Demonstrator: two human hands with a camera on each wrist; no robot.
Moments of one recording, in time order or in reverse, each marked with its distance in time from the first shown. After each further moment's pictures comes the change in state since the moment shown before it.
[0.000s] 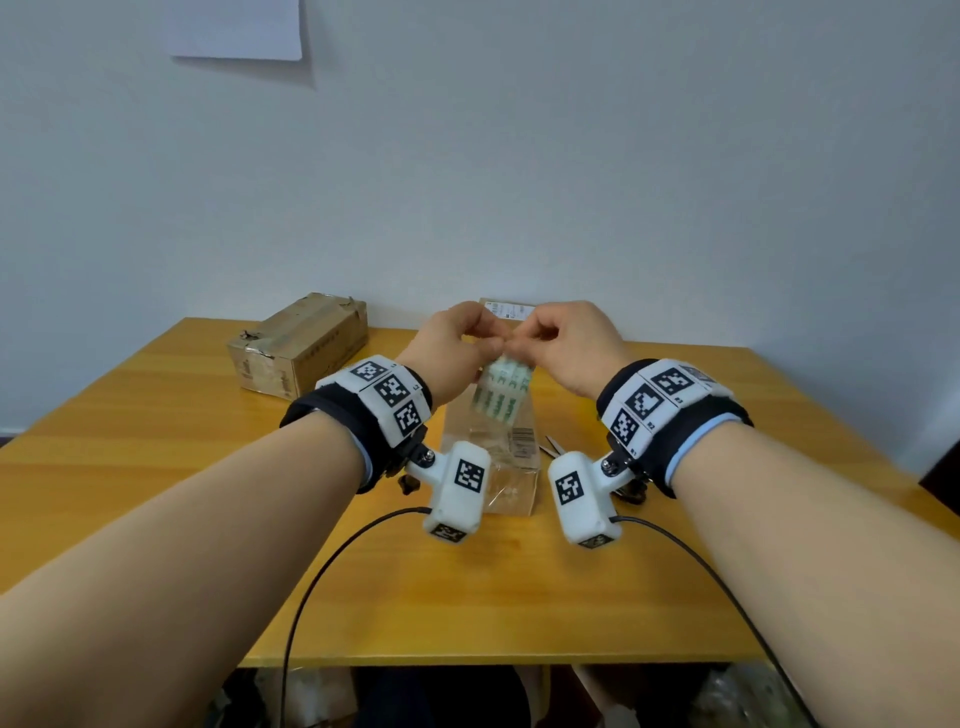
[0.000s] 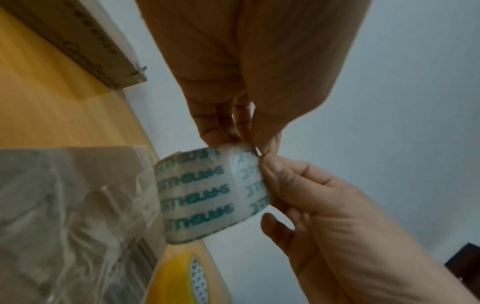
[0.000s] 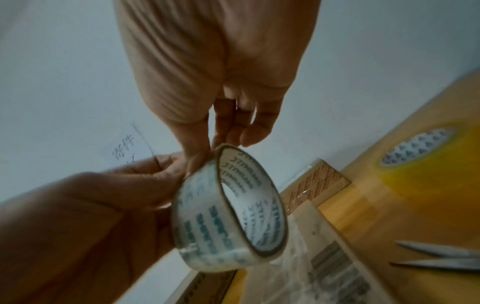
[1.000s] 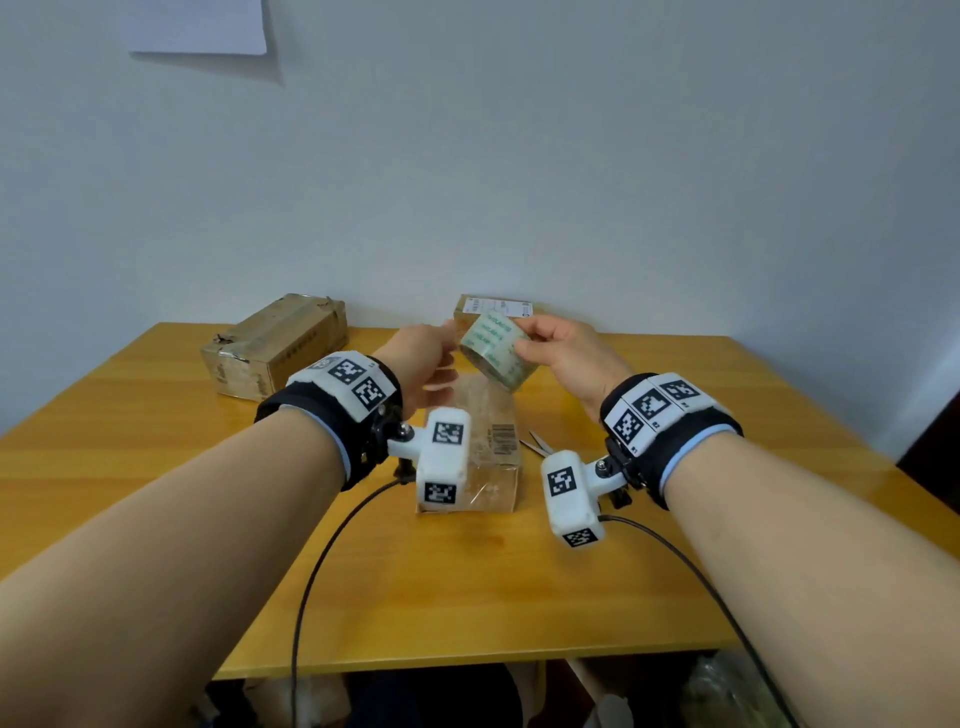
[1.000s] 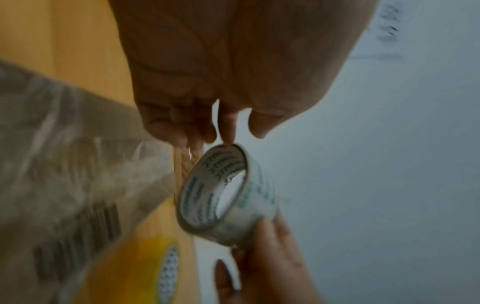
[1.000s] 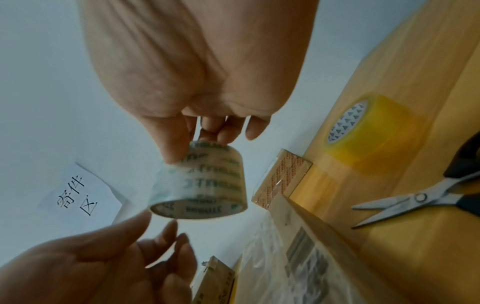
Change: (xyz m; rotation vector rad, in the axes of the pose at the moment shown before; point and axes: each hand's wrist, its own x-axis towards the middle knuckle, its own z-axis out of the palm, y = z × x) left_hand 0.015 -0.006 0.003 -0.338 0.021 -0.472; right_hand -0.012 0.026 -0.008 0.295 -0.113 0.123
